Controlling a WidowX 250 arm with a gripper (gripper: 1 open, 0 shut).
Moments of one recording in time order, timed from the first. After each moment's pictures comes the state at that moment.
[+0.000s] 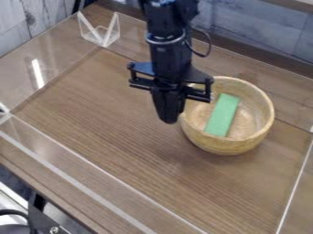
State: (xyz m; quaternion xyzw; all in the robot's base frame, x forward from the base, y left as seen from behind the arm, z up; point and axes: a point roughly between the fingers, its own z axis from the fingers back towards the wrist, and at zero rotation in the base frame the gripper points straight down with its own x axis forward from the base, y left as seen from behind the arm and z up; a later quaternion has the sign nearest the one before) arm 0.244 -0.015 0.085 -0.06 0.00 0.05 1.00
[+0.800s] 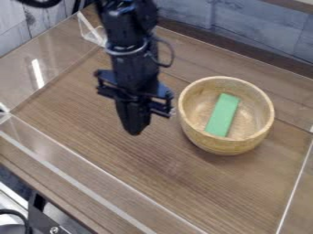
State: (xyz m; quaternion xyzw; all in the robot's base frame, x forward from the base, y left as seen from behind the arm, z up) arm 0.209 0.012 0.080 -0.05 0.00 0.00 1.00
